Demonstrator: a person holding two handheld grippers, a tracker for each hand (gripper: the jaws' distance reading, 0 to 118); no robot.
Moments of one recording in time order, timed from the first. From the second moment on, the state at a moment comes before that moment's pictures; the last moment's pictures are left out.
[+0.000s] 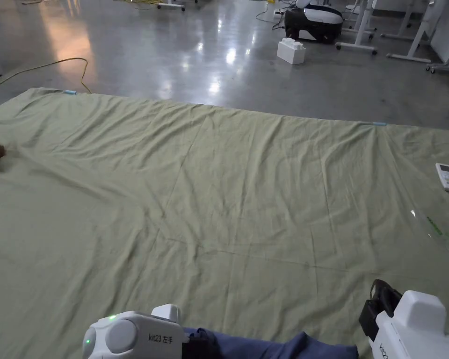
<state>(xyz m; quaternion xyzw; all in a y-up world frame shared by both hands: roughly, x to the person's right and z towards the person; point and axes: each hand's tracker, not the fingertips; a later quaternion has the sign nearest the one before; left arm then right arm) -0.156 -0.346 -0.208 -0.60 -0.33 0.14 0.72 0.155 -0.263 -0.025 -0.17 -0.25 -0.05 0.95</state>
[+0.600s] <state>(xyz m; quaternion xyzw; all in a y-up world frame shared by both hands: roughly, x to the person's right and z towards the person) -0.184 -0.343 -0.204 -0.57 -0.36 0.16 0.72 0.153 -0.263 -0.021 -0.17 -0.24 -0.06 0.95</state>
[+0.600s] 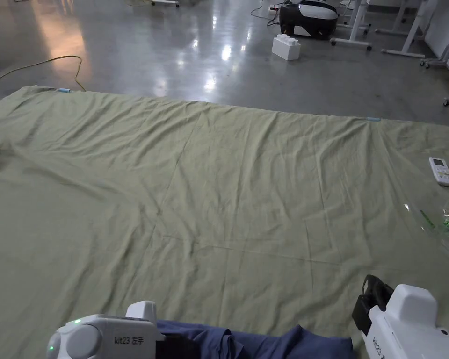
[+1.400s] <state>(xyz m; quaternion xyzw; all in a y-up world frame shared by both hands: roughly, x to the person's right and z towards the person) -0.101 -0.341 -0.184 -0.55 -0.40 0.10 0.73 0.159 -0.269 -0.014 -0.19 -0.25 -0.06 0.95</state>
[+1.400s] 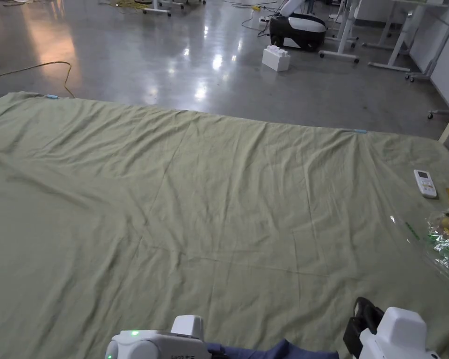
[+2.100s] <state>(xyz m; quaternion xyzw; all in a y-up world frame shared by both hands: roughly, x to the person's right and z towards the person) -0.310 -0.353 -0.253 -0.54 -0.33 0.24 0.74 0.149 -0.259 -0.029 -0.19 -0.22 -0.06 0.96</state>
